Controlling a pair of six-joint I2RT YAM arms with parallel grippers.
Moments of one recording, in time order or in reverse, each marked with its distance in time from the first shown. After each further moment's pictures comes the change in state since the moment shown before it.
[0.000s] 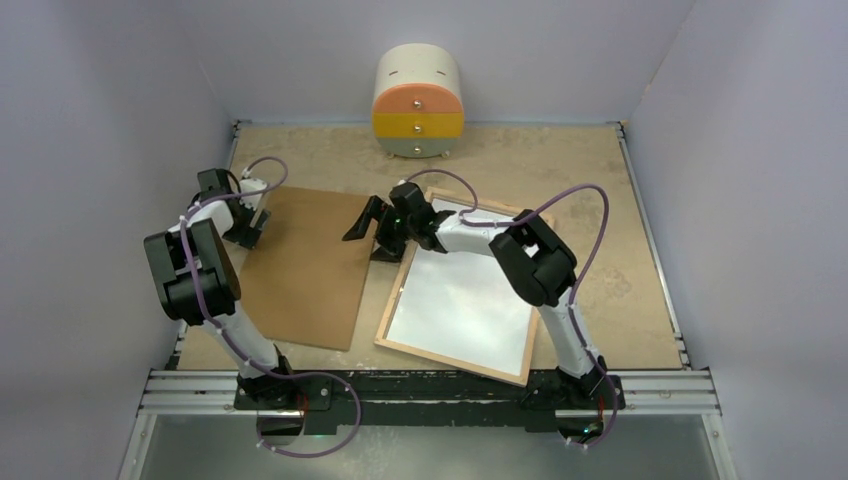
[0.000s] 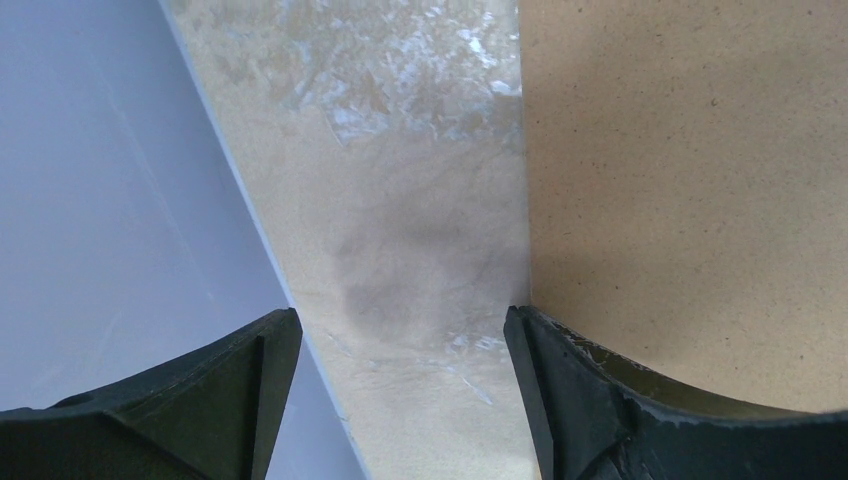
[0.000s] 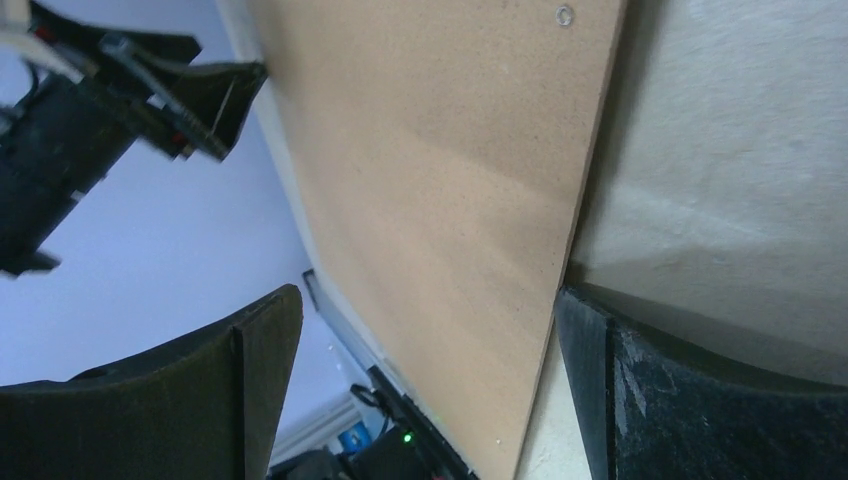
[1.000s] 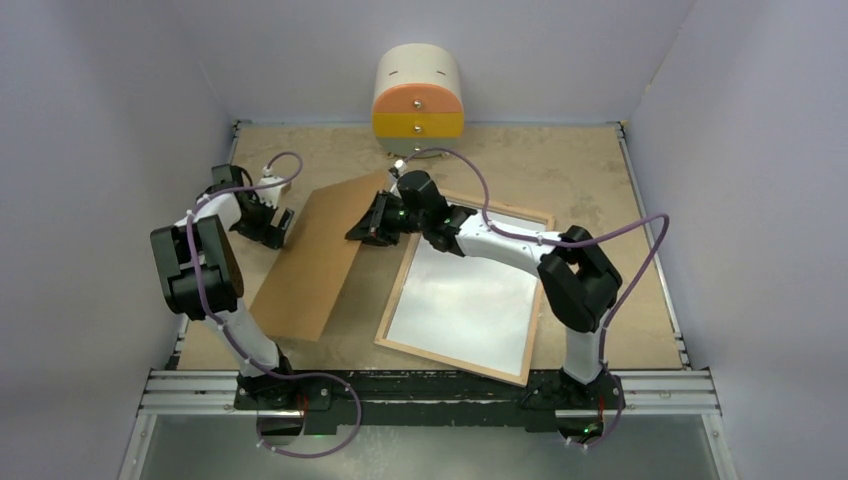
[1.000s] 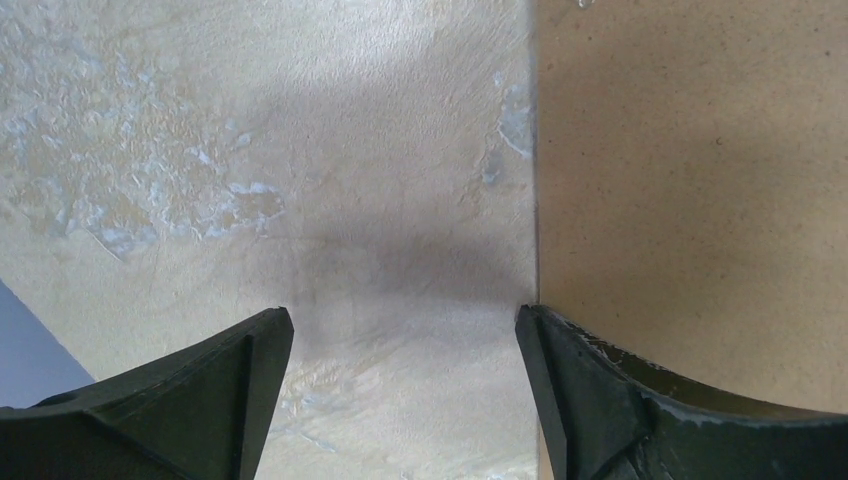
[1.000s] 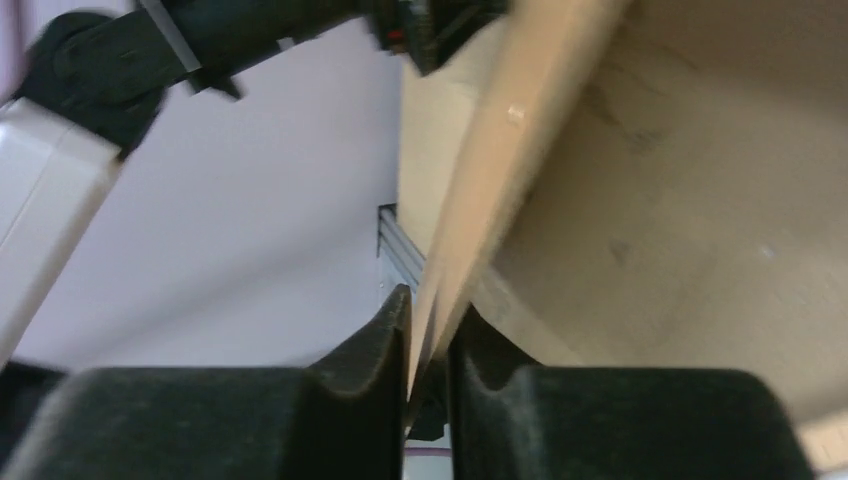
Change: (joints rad) left arm -0.060 0.028 0.065 -0.139 0.232 -0.020; right arm 0.047 -0.293 -0.122 0.097 -0.048 -0.058
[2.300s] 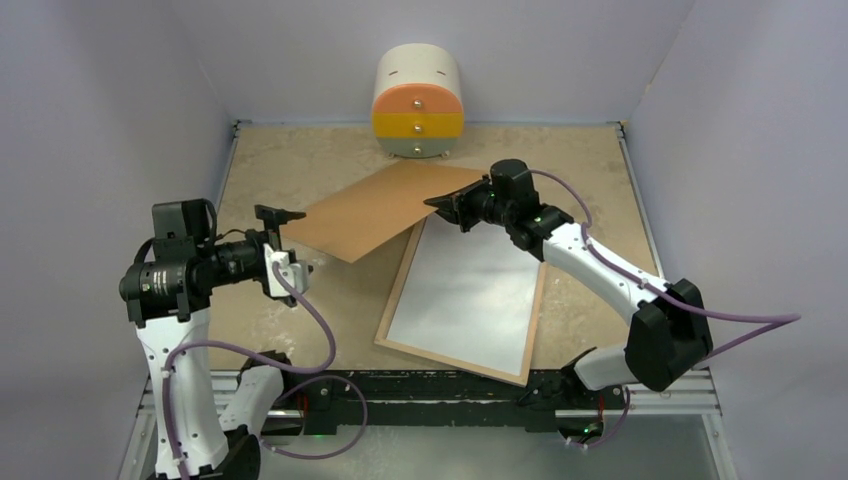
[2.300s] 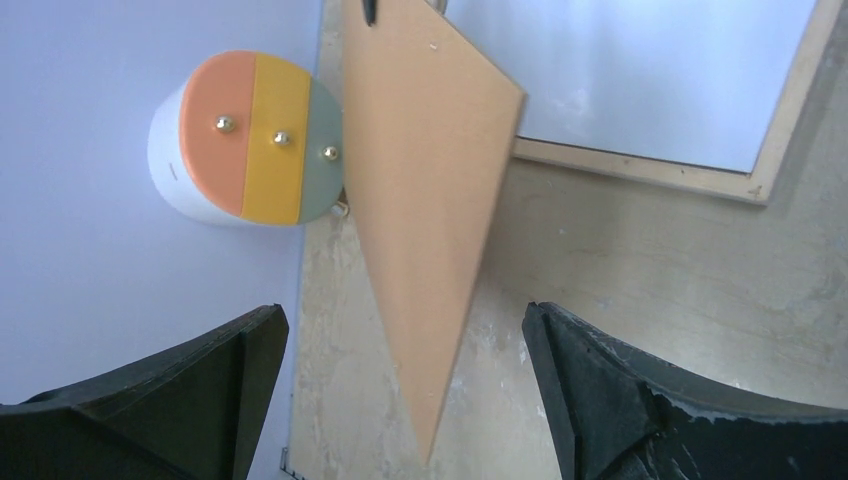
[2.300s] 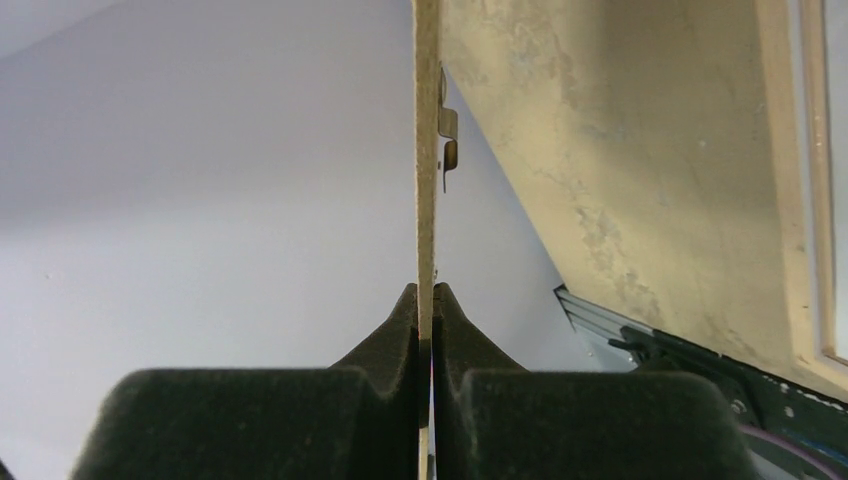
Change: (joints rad) left arm -0.126 -0.941 0.248 -0.913 0.788 0.939; right arm -0.290 -0.494 -0.299 -0.282 0.103 0.520
